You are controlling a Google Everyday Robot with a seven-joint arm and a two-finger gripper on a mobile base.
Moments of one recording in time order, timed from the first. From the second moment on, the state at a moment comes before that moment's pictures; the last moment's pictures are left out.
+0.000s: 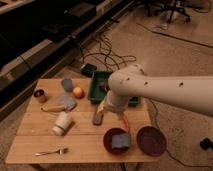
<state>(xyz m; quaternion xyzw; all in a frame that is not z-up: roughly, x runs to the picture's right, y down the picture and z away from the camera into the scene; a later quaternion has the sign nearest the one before) 0.020 0.116 0.656 -0.28 0.14 0.73 0.61</state>
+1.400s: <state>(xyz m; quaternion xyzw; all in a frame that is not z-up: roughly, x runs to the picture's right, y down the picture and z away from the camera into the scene) 0.044 0.150 0.622 -0.30 0.22 0.73 0.58</state>
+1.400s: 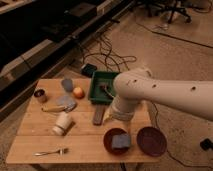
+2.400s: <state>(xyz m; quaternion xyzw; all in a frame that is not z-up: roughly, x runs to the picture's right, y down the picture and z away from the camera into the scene) 0.100 0.139 0.628 -0.26 0.25 0.77 0.53</state>
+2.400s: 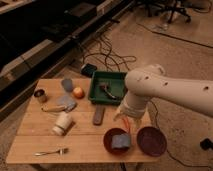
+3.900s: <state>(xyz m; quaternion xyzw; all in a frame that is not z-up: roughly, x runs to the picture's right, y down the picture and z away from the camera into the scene) 0.130 0.189 0.706 -0.32 0.20 0.74 0.56</state>
